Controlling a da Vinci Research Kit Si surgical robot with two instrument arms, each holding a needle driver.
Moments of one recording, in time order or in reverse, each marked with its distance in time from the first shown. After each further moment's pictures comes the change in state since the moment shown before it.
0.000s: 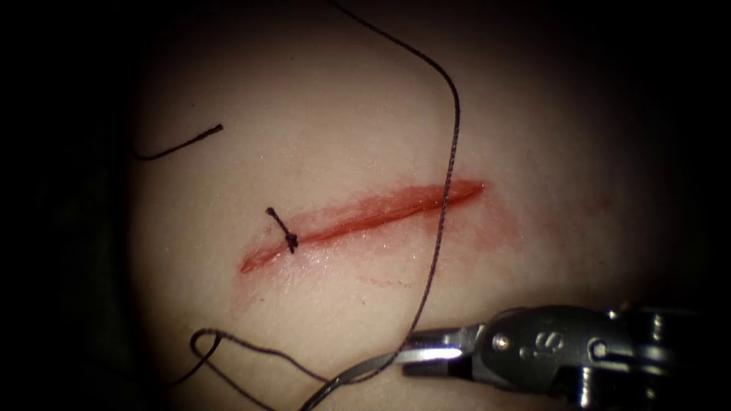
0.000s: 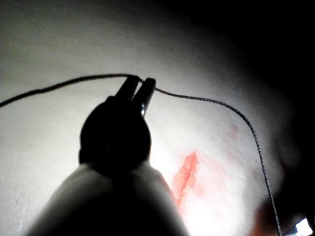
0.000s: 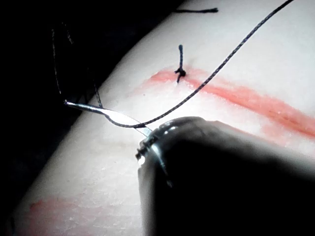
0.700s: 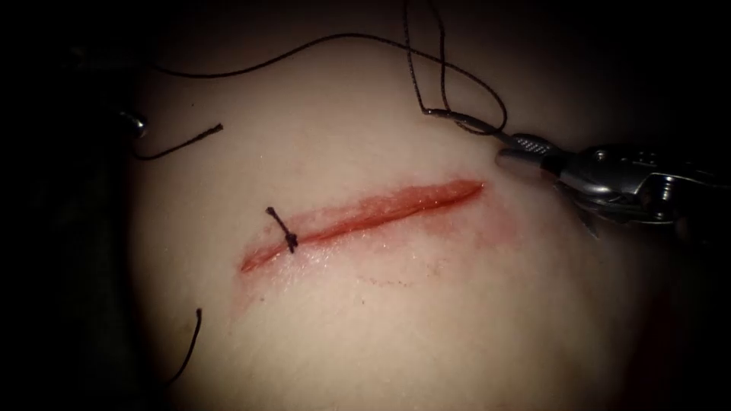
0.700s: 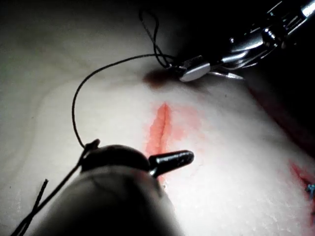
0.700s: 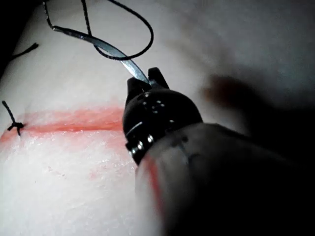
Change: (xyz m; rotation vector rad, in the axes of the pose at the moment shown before) right arm -0.006 0.017 -0.002 -0.412 0.319 0.511; left arm -0.007 0.006 -0.008 0.000 -0.569 0.055
